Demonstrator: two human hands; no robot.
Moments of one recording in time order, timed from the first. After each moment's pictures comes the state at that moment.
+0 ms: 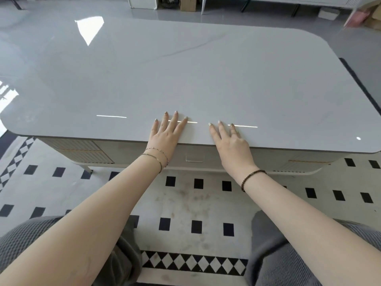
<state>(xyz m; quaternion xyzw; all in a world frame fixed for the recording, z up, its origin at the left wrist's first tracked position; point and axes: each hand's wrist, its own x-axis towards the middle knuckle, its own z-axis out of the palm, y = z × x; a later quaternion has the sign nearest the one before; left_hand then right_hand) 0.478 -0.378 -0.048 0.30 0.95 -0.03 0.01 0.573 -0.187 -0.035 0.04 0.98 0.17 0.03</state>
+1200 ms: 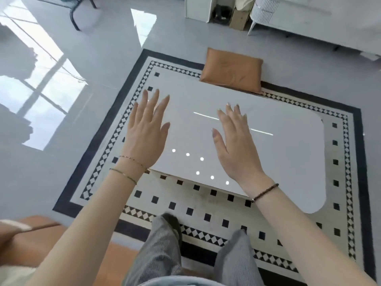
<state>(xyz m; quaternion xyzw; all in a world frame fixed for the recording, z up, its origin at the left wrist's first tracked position) 0.409 -0.575 0.526 0.16 0.97 0.19 -0.08 0.455 -0.344 0.541 -0.04 0.96 -0.26 -0.04</state>
